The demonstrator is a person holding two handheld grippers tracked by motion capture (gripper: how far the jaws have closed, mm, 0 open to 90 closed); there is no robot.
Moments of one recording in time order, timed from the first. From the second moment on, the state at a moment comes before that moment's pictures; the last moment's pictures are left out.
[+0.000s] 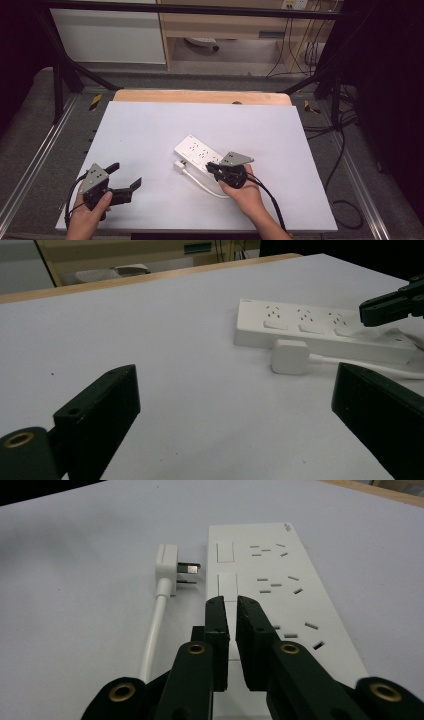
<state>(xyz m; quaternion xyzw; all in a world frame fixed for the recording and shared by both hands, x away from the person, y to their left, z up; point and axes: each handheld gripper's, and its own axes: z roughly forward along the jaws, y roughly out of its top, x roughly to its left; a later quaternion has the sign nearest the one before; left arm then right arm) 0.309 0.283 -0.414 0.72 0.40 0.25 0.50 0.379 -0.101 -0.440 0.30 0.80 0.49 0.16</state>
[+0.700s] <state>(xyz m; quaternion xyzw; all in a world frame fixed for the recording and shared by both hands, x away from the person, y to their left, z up) 0.309 0.283 -0.414 0.73 0.40 0.25 0.50 0.380 -0.109 -0.430 0.31 0.79 0.51 0.15</state>
